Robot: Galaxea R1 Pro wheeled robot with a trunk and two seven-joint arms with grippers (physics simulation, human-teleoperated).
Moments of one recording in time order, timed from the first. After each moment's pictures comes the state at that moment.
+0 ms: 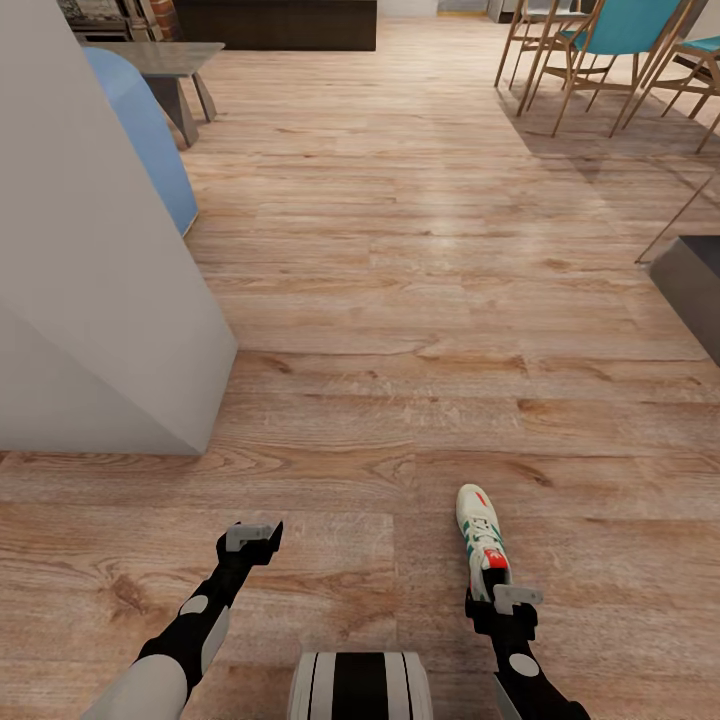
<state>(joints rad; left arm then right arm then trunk) -0.63 -0.07 0.52 -0.36 -0.36 -0.44 -0.26 -0.46 0.04 -0.18 -0.40 0.20 -0.26 -0.20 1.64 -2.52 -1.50</state>
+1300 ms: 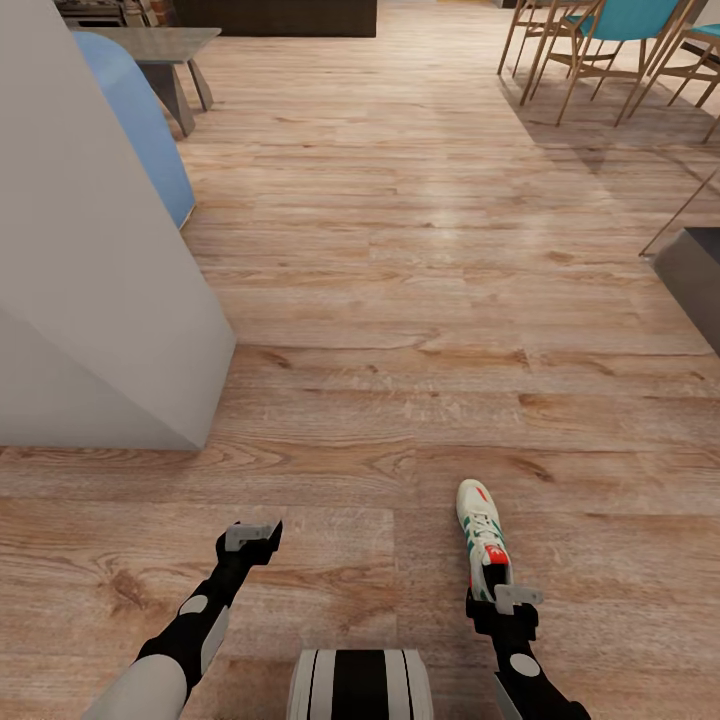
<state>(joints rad) -0.63 -0.07 0.52 -0.37 -0.36 -0.44 -0.26 -0.46 0.04 -0.18 -0.40 0.20 -0.26 -0.20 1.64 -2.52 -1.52</state>
